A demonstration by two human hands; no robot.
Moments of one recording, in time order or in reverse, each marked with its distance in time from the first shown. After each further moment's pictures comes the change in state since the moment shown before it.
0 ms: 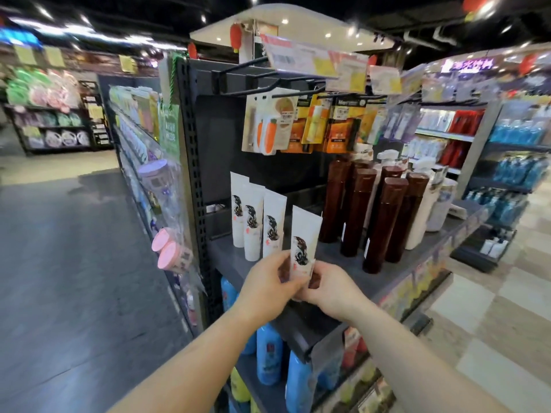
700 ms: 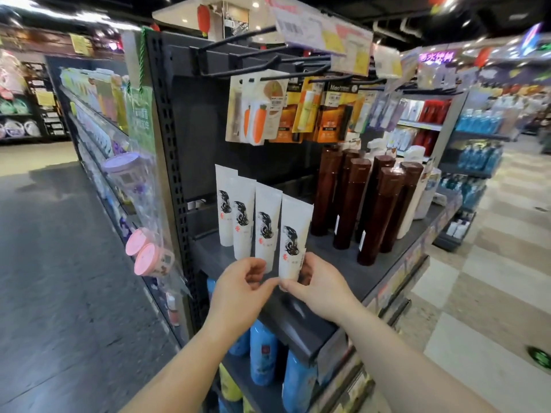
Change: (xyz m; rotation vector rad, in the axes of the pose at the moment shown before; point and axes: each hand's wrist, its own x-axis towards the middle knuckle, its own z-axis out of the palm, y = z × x) left_hand -0.003 -0.043 -0.017 -0.050 0.141 -0.146; right_hand 0.010 0.002 0.019 -0.174 0.227 0.058
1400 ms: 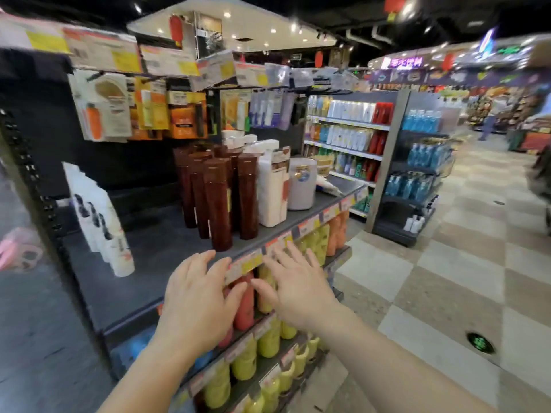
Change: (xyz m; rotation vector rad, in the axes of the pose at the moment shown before) left_hand -0.096 0.150 0.199 0.868 -0.005 0.201; right_hand -0.091 0.145 -0.204 -0.674 -0.011 -0.294
